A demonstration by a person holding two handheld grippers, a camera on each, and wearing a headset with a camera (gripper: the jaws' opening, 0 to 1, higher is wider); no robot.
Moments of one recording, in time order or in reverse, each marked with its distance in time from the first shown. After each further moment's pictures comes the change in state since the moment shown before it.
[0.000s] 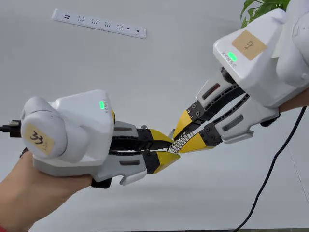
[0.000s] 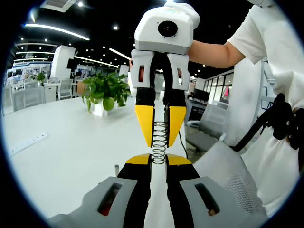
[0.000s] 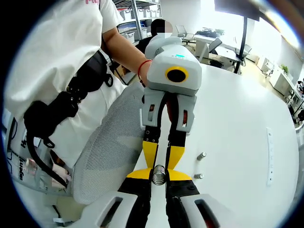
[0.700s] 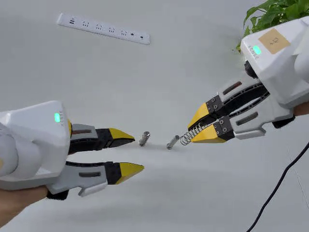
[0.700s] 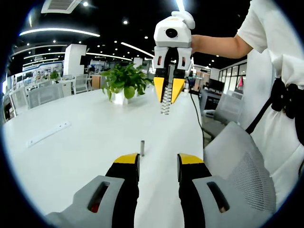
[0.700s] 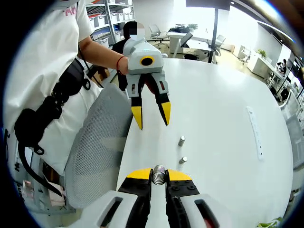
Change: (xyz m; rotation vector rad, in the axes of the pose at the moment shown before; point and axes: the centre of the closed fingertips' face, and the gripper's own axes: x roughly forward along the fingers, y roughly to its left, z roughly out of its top) left arm -0.063 0.040 -0.039 0.019 0.090 0.174; right arm -0.018 -0.029 -0.030 0.177 0.003 -0.171
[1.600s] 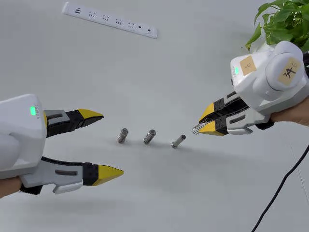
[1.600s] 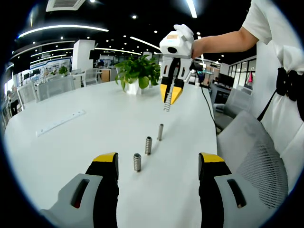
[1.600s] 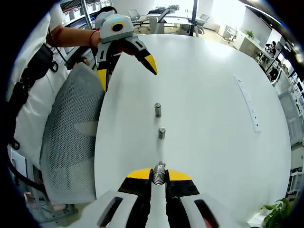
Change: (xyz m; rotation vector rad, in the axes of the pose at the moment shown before) left arm -0.013 0.036 -0.031 -0.007 0.053 0.076; right arm 0.042 -0.053 -0.065 0.107 0.156 -0.096
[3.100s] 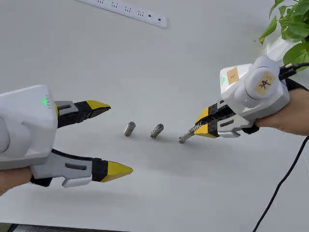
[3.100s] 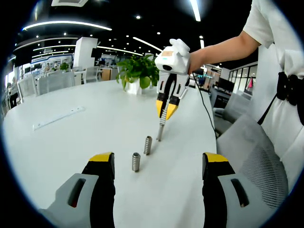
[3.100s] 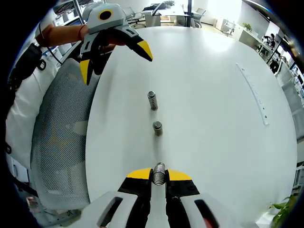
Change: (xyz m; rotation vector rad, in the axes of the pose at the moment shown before) left arm 0.005 0.003 -0.002 -0.050 -0.021 -0.012; right arm 0.037 -0.006 -0.009 0.046 0.026 0.018
